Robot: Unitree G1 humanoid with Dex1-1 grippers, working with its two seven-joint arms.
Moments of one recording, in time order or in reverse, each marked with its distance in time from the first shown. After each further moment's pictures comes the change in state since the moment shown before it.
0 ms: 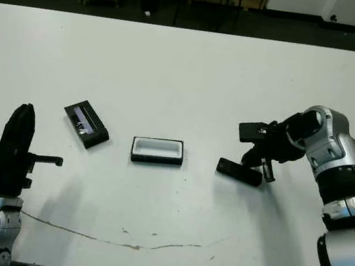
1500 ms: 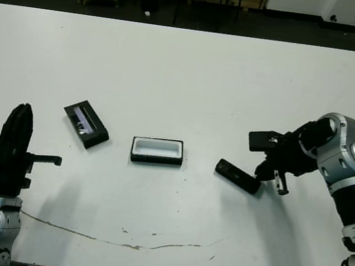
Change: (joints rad) left arm 0.002 -0.001 0.000 -0.006 0.002 0.007 0.016; right arm 0.094 -0.112 0.013 -0.241 0.022 0.188 0.071
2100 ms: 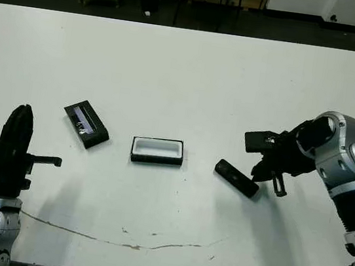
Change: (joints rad) left arm 0.009 0.000 -0.003 -0.012 0.001 0.015 0.003; right arm 0.018 -0.028 0.002 -0.153 0.005 0.098 0.028
